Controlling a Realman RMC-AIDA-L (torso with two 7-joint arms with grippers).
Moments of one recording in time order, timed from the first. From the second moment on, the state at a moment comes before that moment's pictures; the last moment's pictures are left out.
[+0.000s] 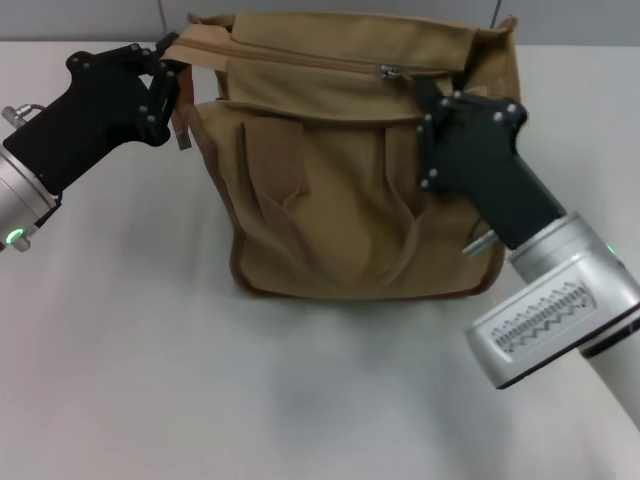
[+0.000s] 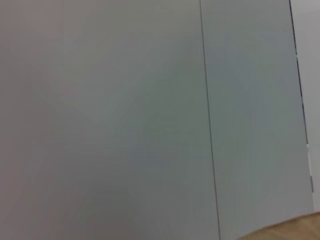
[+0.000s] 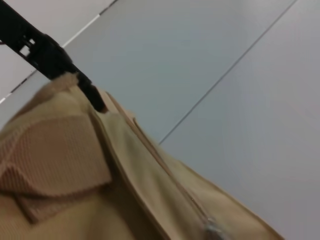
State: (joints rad) left arm -0.25 -2.07 1.30 0.69 0.88 1.21 -0.80; right arm 0.49 2.09 0.31 0.47 -2.04 -1.26 -0.81
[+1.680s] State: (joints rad) left arm -0.31 -2.08 1.32 0.68 0.87 1.26 -0.81; right arm 0.62 1.83 0.72 0.20 -2.91 -1.63 1.31
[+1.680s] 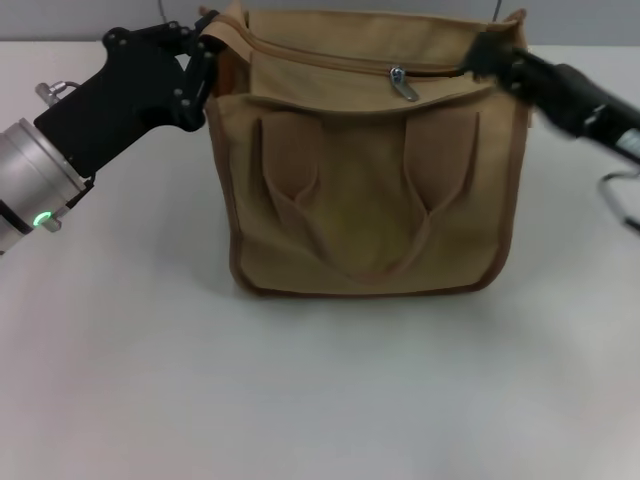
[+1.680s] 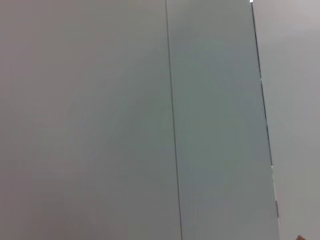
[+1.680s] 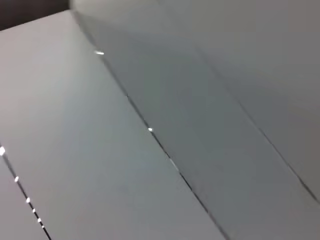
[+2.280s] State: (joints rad) left arm -0.36 -2.08 1.38 0.72 0.82 1.29 -0.81; right arm 0.79 1.86 0.63 -0.16 -2.91 -1.75 1.65
